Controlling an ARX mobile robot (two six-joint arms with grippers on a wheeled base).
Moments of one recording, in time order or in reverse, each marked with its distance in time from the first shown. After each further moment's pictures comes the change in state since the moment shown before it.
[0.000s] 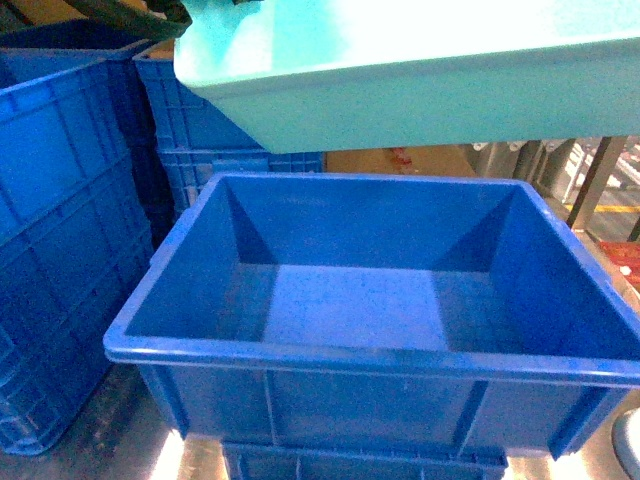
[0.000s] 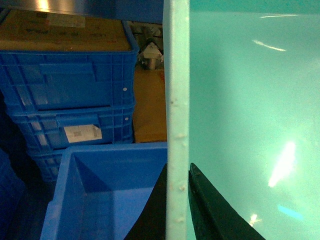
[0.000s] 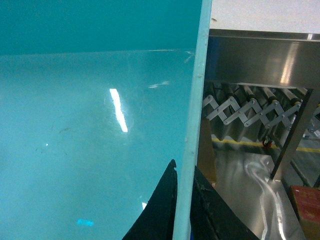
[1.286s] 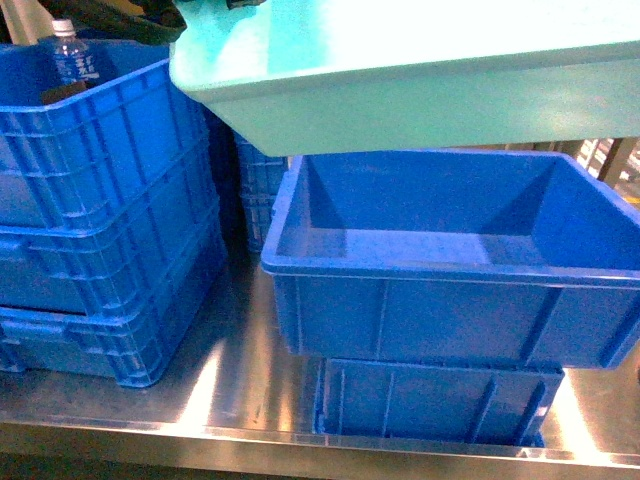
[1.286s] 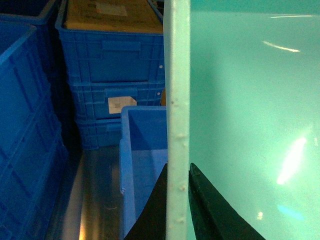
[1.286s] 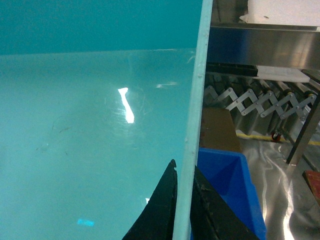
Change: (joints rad) left arm 0.005 0.002 -0.003 -0.002 0.003 -0.001; right arm 0.007 0.006 0.000 0.001 0.003 0.000
